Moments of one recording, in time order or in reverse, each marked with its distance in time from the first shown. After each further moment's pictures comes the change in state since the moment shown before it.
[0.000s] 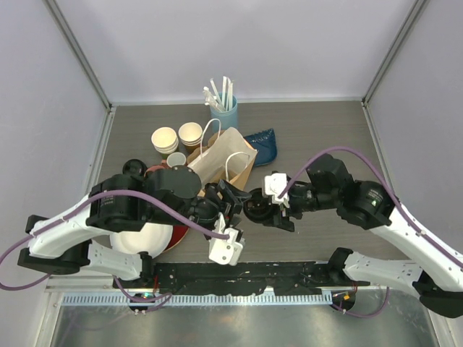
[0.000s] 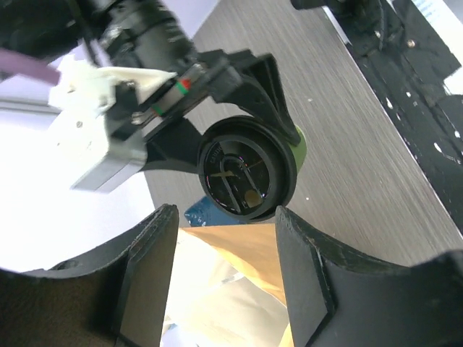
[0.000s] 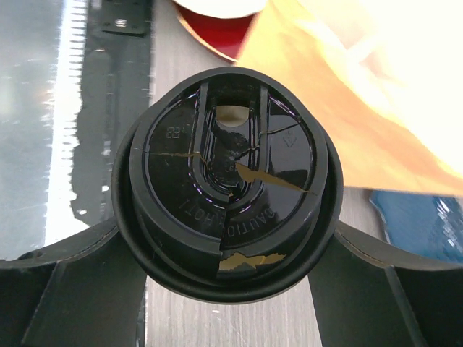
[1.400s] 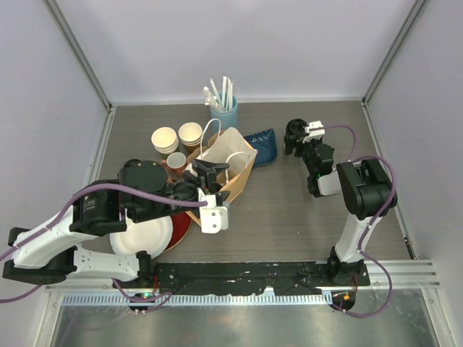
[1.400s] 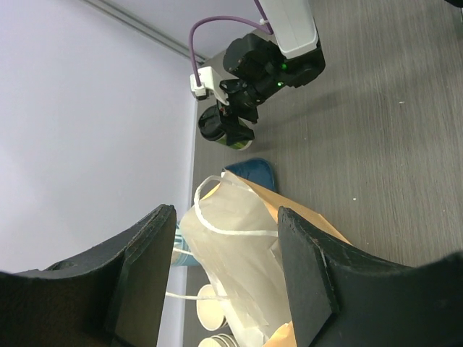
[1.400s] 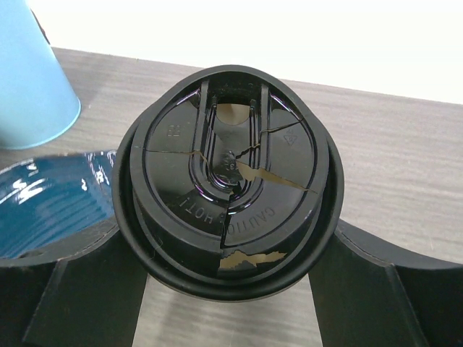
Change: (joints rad) left arm 0.094 -0.171 -0.190 0.271 -0.209 -0.151; right arm -0.735 0.893 -0.610 2.108 0.454 0.521
